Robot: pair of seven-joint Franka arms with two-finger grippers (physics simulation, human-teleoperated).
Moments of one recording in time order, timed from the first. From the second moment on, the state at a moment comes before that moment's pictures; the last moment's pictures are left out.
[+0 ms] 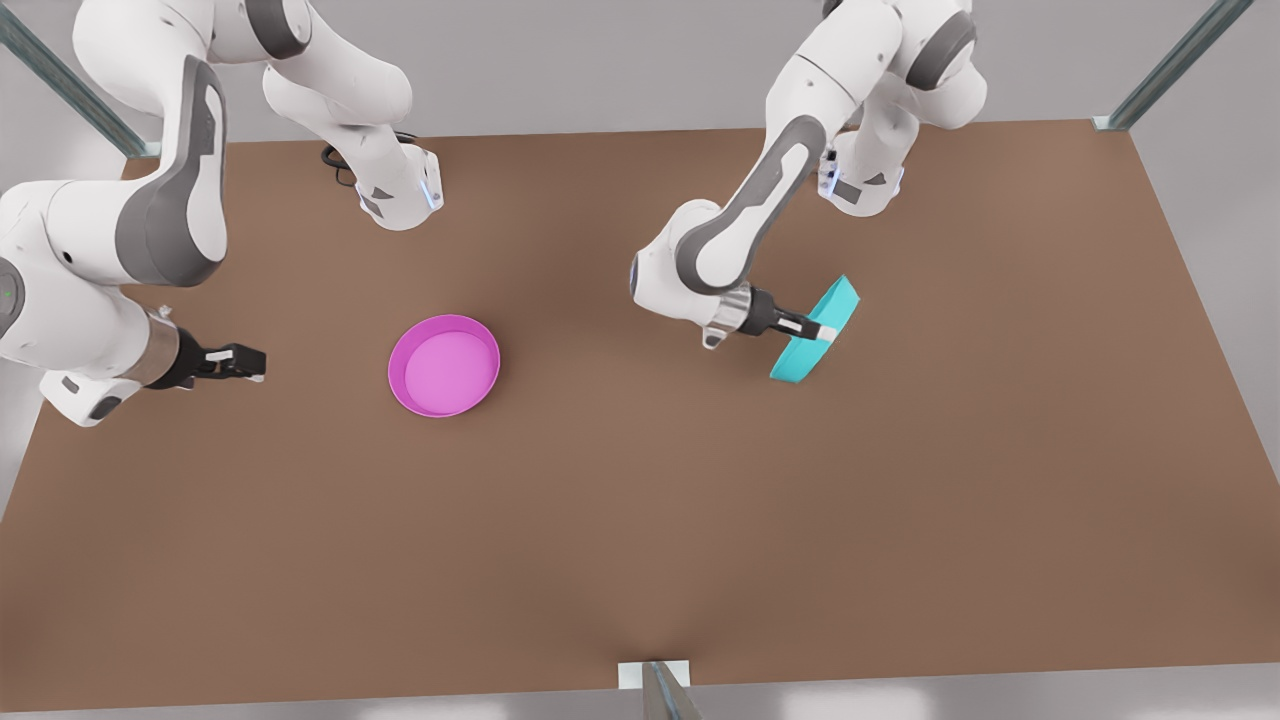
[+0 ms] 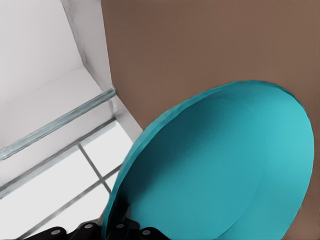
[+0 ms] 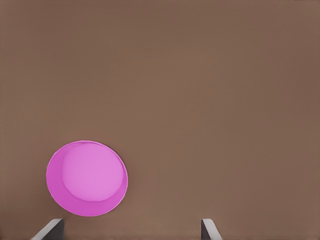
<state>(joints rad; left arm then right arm) -0.77 0.49 -0.09 -1.72 0.93 1.25 -0.26 -0.09 0.27 0.09 -1.31 -0.05 1.41 -0.09</state>
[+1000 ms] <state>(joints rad) -1.37 0.96 0.31 -1.40 1.06 1.10 -0.26 -0.09 0.28 0.09 -1.26 -0.05 1.40 -0.02</state>
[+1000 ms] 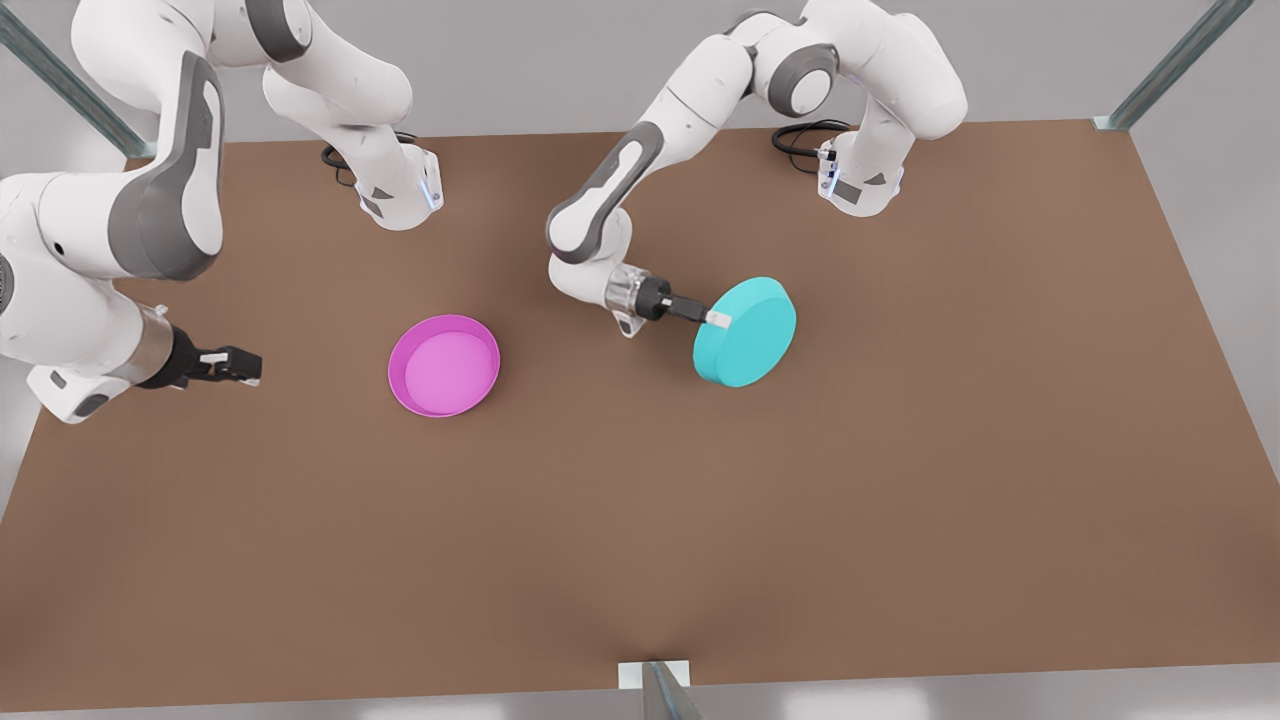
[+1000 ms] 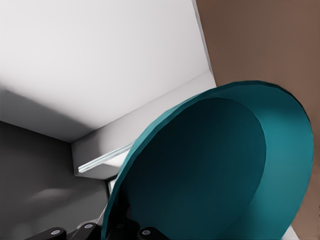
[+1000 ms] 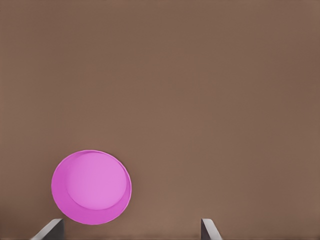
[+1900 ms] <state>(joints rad) -1.51 1.09 0.42 -1.38 0.80 1.14 -0.34 -0.10 0.30 0.09 -1.27 -0.04 1.37 -0.02</state>
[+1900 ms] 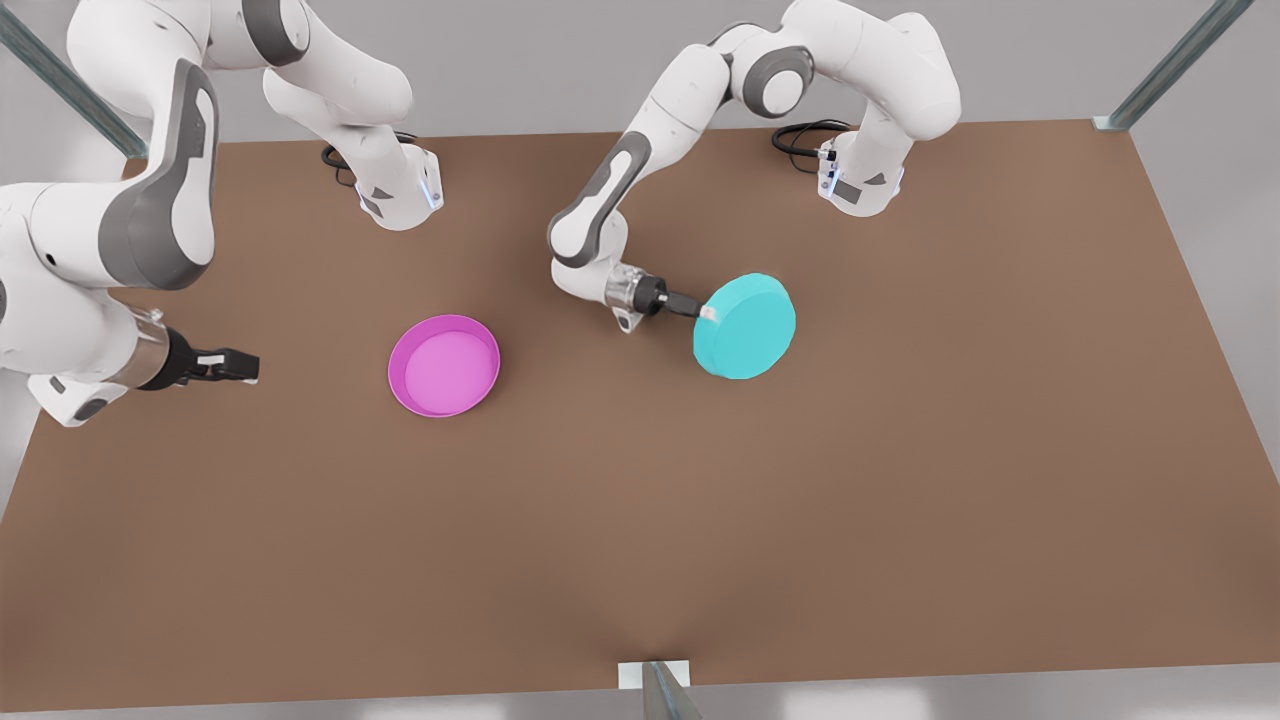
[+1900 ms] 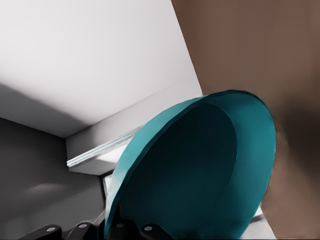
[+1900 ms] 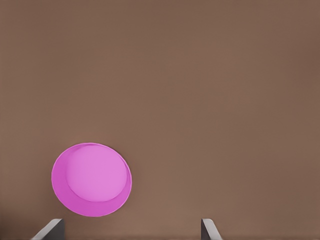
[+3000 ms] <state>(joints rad) -1.60 0.99 0.83 -1.09 -0.02 1.28 -0.52 -0.10 0.31 0.09 -1.29 -0.04 1.39 -0.01</state>
